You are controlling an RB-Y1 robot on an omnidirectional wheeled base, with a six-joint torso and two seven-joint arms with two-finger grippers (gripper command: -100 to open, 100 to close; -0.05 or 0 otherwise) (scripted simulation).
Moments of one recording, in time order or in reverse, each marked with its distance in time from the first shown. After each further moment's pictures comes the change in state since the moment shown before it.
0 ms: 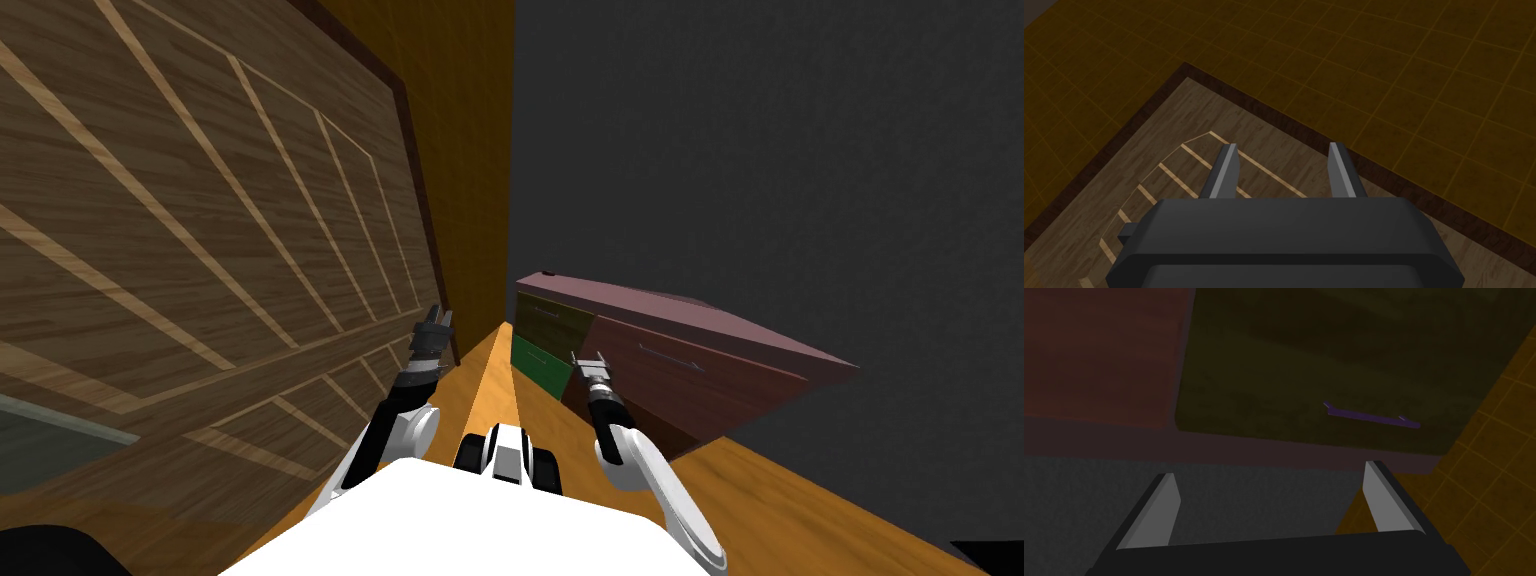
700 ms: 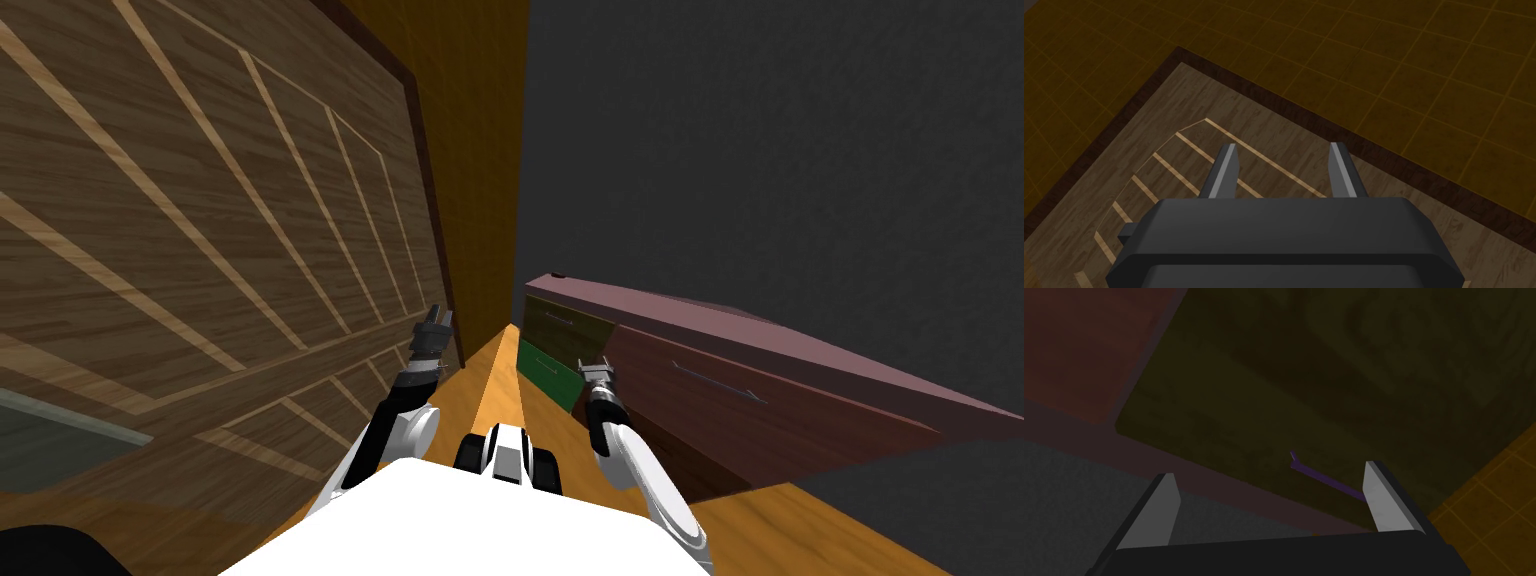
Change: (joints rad) left arm 0.000 0.000 0.000 0.000 0.000 0.000 0.000; right arm -0.030 -0.005 0.020 0.087 0.189 0.153 0.121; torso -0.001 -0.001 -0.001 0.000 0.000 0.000
